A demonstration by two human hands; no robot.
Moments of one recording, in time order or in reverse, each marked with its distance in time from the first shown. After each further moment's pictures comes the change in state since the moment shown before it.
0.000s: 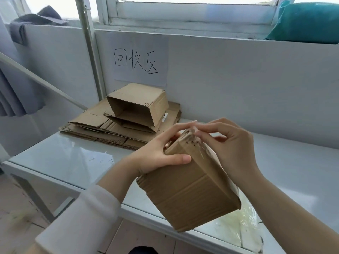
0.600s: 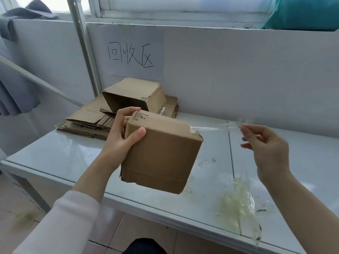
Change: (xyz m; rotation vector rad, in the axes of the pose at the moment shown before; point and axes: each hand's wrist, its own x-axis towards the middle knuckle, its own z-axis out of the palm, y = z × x) left_hand -0.031 -0.030 -0.030 -0.127 0.579 0.042; right_hand -0.013 0.056 -0.051 0.263 0.327 0.388
